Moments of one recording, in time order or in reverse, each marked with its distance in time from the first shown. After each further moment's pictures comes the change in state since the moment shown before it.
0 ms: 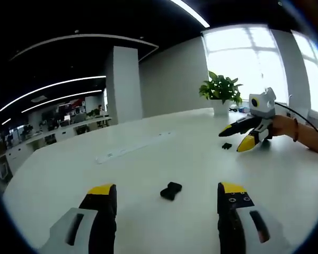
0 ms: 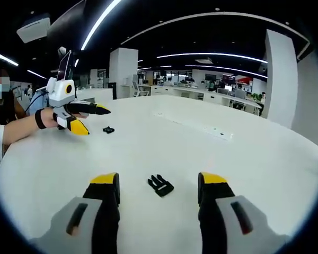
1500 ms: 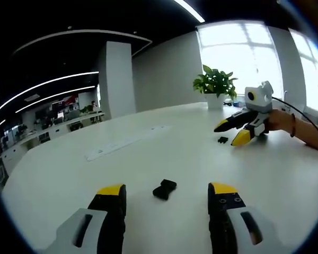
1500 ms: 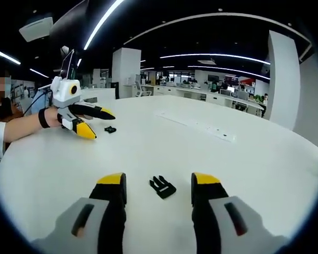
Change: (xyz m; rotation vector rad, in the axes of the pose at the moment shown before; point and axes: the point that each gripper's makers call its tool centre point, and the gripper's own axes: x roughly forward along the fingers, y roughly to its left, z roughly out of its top) left arm 0.011 -0.010 -0.009 0.012 0.052 -0.051; right arm 0.003 0.004 0.000 -0.013 -0.005 0.021
